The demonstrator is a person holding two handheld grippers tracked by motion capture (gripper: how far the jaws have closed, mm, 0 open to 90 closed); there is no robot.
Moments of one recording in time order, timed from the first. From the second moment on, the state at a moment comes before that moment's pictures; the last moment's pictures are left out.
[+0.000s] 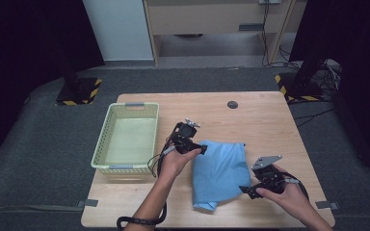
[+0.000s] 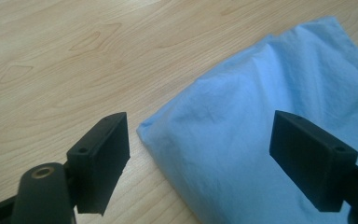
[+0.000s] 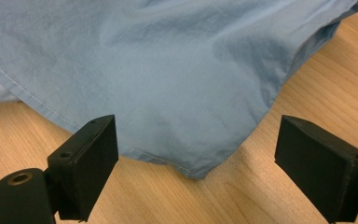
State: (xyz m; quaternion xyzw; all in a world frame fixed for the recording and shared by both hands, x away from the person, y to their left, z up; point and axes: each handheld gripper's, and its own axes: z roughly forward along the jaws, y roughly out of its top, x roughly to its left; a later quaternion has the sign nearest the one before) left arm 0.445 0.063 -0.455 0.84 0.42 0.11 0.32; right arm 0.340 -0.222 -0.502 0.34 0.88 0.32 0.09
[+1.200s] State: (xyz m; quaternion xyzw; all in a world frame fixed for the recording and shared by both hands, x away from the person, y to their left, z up) left arm 0.453 0.052 -0.489 0.85 0.42 0.13 0.31; right arm 0.348 -0.218 -0.528 0.38 0.87 0.31 0.08
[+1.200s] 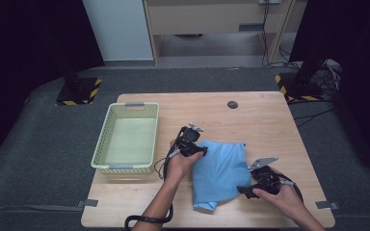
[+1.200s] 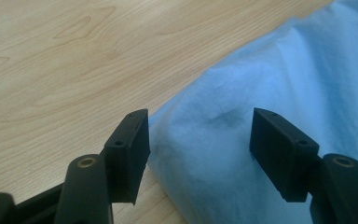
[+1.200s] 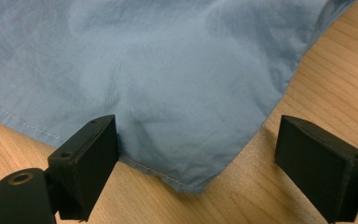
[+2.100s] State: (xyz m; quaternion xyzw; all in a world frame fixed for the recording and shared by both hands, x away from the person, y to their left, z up) left arm 0.457 0.052 -0.522 0.86 0.41 0.13 0.28; right arm 0.353 -0.192 -0.526 0.36 0.89 0.28 0.09
